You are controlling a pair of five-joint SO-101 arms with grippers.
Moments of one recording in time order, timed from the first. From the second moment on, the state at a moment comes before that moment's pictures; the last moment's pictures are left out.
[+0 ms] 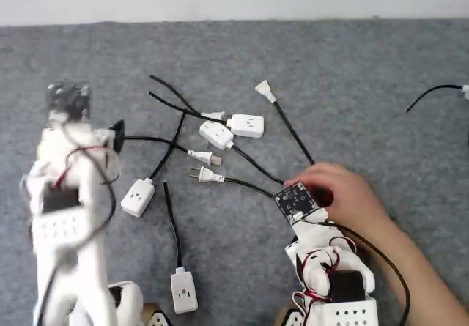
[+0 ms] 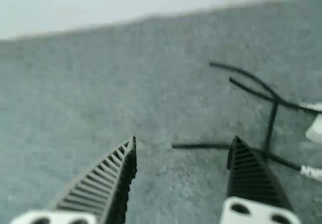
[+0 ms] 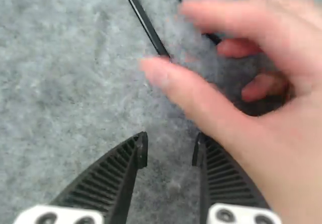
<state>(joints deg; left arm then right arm) -17.1 -34.5 49.5 37.1 -8.6 -7.2 -103.5 95.6 75.3 27.2</state>
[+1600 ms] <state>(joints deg) -10.1 -0.1 42.6 25.2 -4.1 -7.2 -103.6 95.6 75.3 27.4</state>
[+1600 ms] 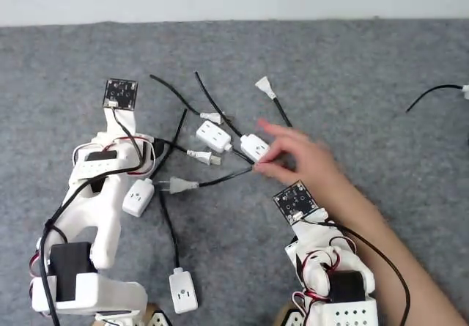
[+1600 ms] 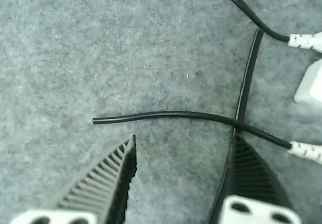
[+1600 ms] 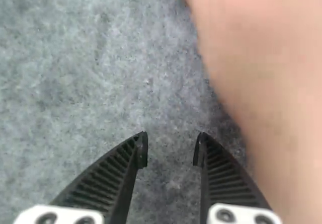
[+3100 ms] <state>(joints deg) -2.7 -8.3 29.5 53.1 -5.2 -7.1 -103.6 95.6 75.3 27.4</state>
